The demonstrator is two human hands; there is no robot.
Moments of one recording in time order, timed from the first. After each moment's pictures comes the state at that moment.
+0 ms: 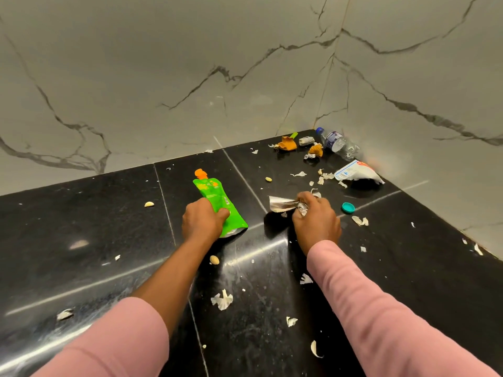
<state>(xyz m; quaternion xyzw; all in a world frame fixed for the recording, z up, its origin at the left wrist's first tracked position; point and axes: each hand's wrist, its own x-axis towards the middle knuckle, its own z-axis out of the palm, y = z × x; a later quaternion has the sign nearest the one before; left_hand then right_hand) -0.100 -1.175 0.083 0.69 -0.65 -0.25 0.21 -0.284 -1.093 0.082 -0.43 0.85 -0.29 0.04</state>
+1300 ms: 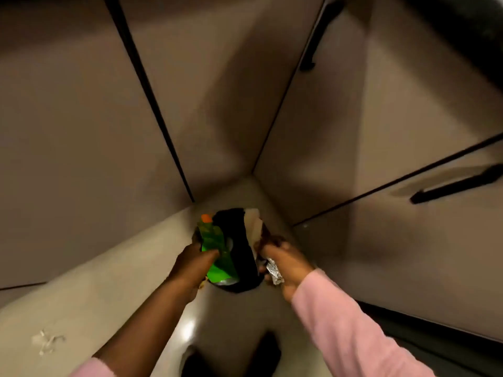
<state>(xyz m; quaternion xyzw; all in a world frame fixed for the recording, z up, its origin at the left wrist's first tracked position) 0.241 -0.664 -0.275 0.63 -0.39 -0.67 0.03 0.088 -0.586 -0.228 0.02 0.70 -0.39 0.59</state>
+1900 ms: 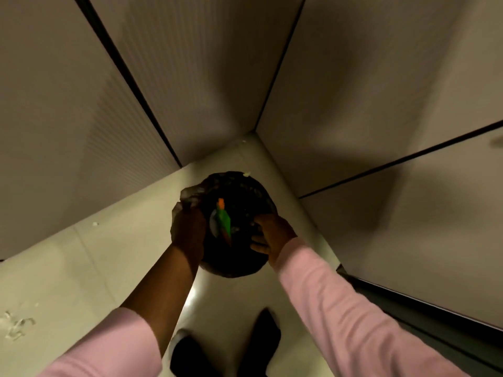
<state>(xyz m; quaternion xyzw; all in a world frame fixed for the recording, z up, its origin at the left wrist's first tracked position) 0.207 -0.675 -0.432 0.70 -0.37 -0.60 0.12 0.072 -0.602 -0.386 0.11 0.72 -0.33 0.60</state>
